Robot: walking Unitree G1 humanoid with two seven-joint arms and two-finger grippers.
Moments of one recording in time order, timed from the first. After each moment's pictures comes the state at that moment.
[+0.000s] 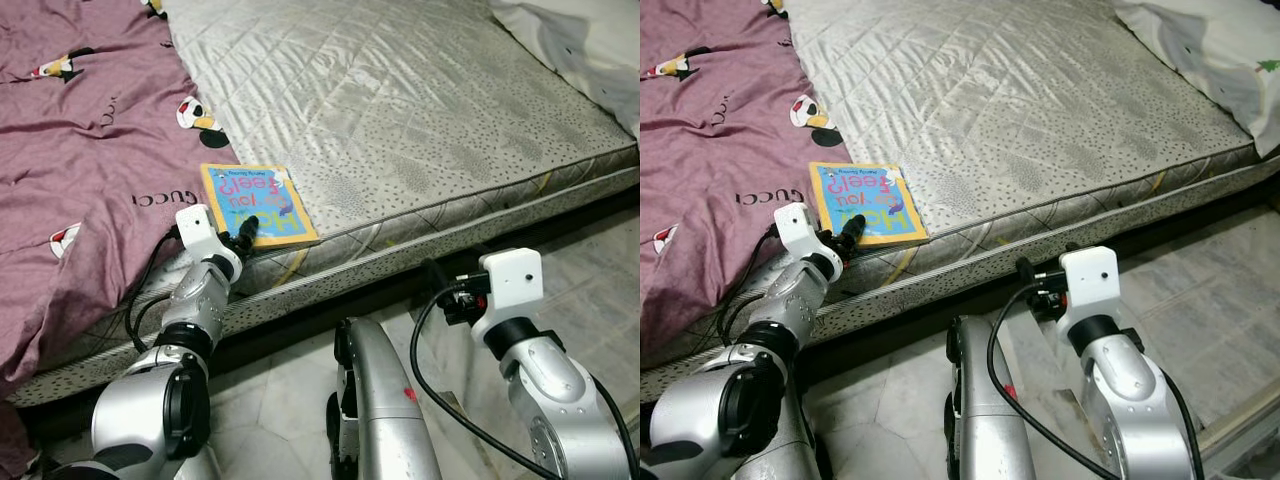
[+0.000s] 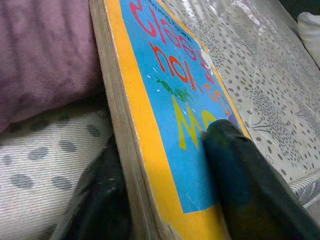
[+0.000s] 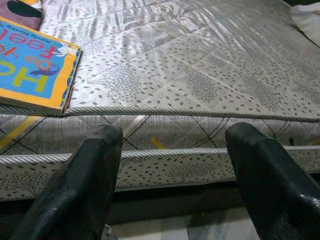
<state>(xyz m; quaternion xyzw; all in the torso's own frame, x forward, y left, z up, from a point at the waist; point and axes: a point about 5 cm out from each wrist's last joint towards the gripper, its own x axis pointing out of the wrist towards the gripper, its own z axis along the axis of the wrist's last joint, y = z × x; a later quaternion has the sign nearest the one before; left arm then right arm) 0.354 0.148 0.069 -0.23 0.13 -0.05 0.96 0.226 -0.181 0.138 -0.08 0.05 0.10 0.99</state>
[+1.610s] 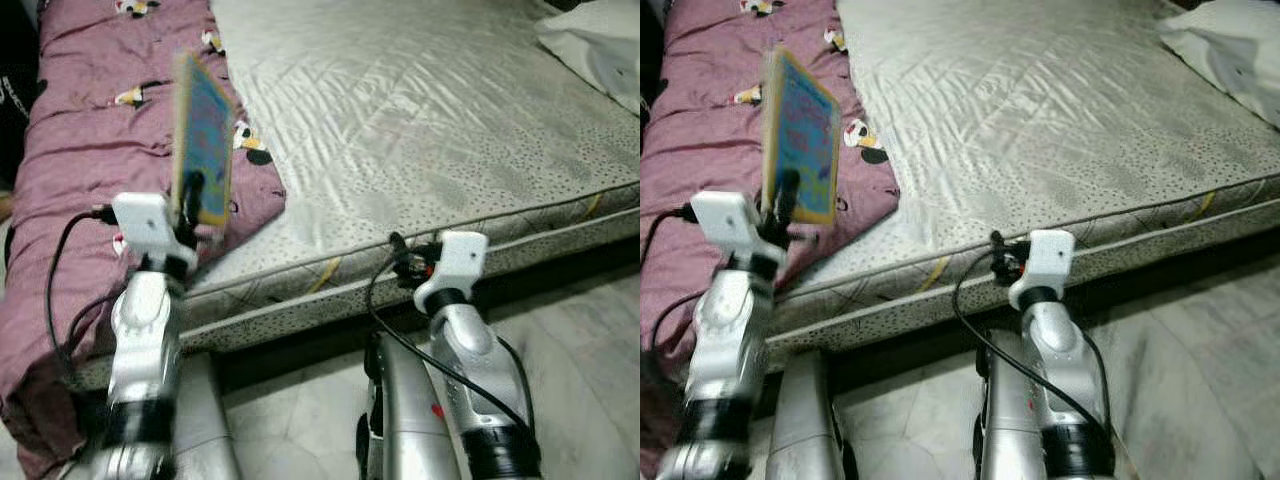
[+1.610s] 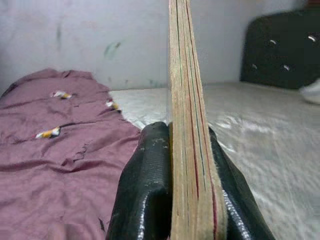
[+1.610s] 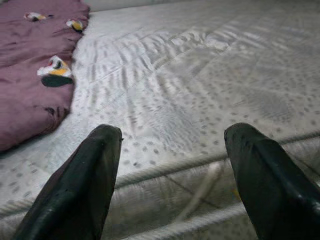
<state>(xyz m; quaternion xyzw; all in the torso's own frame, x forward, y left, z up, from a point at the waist) 0.291 0.175 0.145 0.01 -0.15 -0.07 0.99 0.288 -0.141 0.098 0.05 0.02 0.04 1.00</state>
